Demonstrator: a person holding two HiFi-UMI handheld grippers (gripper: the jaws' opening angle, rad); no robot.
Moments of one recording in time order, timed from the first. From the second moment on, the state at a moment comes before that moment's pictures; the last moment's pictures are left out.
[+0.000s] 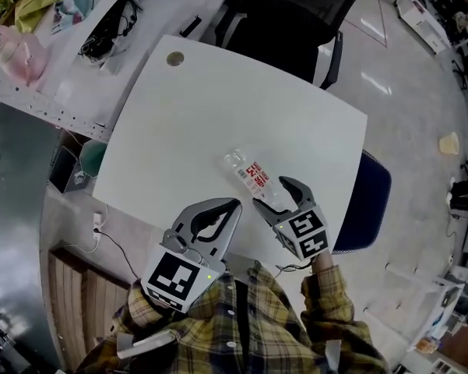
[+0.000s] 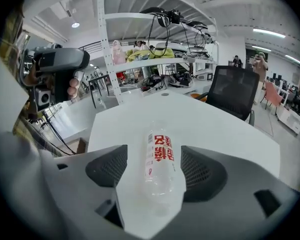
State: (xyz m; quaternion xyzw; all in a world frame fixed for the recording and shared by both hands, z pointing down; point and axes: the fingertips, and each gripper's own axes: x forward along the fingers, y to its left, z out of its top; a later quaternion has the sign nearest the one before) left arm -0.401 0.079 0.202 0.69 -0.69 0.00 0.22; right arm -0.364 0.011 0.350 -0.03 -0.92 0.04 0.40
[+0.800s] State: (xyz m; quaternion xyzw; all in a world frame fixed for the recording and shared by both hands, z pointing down) left arm -0.417 0.093 0.239 0.67 -0.69 0.00 0.27; right arm -0.367 0.011 0.441 -0.04 -0.87 0.05 0.49
